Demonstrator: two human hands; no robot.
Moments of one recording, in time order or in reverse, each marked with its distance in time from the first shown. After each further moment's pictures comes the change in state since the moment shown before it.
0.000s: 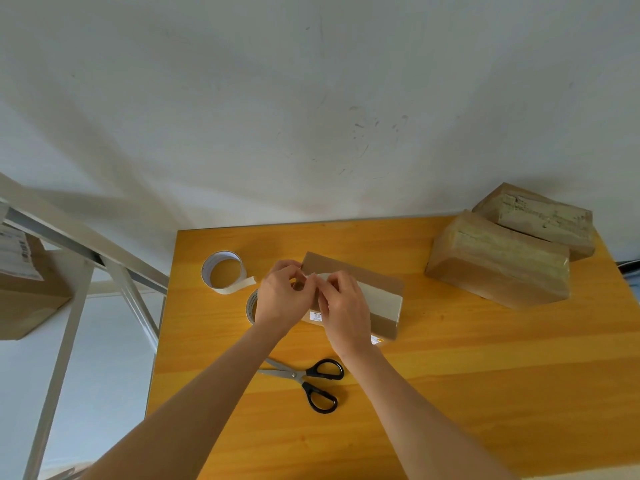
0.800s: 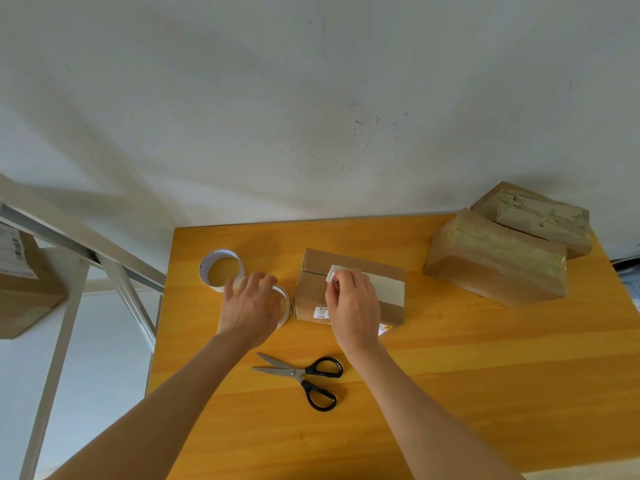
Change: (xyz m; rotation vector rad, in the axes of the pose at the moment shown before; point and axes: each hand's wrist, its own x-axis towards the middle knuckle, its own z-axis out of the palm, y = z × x) left_hand -0.002 -0.070 -0.024 0.661 -0.089 0.346; right_hand 0.005 0.002 -0.007 -0.122 0.084 0.113
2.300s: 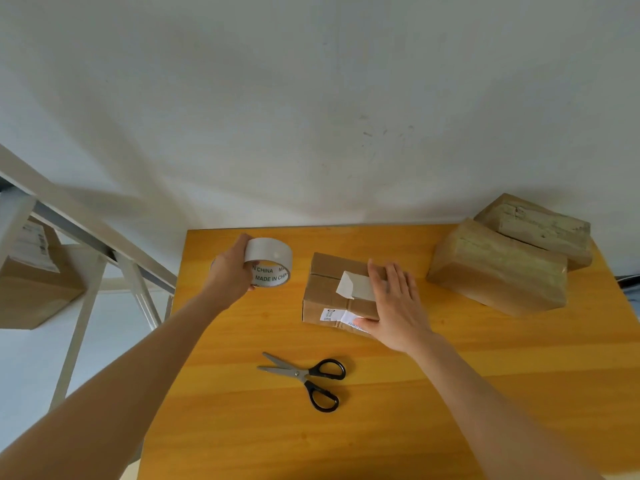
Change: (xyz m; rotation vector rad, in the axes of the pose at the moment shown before) left_hand 0.039 -0.026 -0.066 -0.536 -0.092 -0.327; right_hand 0.013 0.069 -0.041 -0.394 -0.674 -0.144
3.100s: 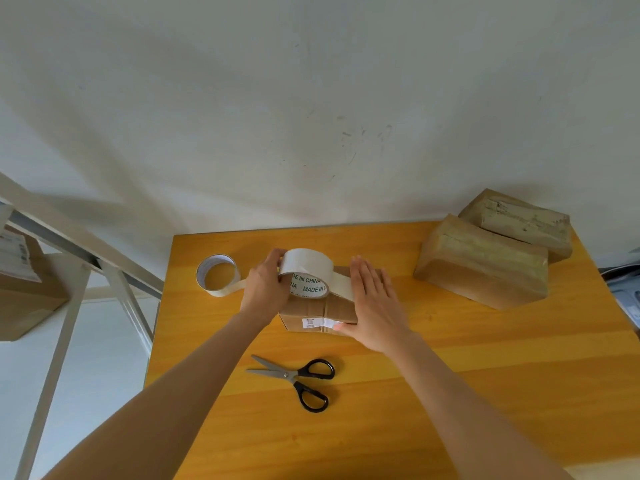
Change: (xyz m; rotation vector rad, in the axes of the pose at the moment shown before) left_hand -0.019 0.046 0.066 -0.009 0.124 0.182; right_hand -0.004 -0.013 -0.006 0.050 -0.015 -0.044
